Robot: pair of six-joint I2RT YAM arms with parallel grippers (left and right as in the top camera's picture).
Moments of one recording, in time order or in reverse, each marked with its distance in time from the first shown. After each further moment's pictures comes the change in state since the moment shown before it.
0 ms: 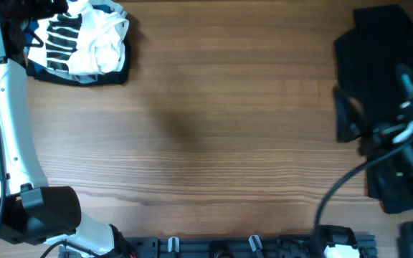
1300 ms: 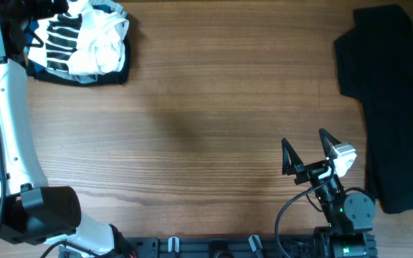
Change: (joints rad) left arm 0.000 0.000 0.000 0.000 0.003 0.000; right arm 0.147 -0.684 -1.215 0.573 0.166 0.314
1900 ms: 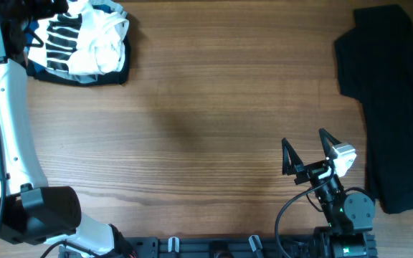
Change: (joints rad) left arm 0.000 0.000 0.000 0.000 -0.016 0.003; right arm 0.000 0.000 0.000 0.000 0.000 0.000
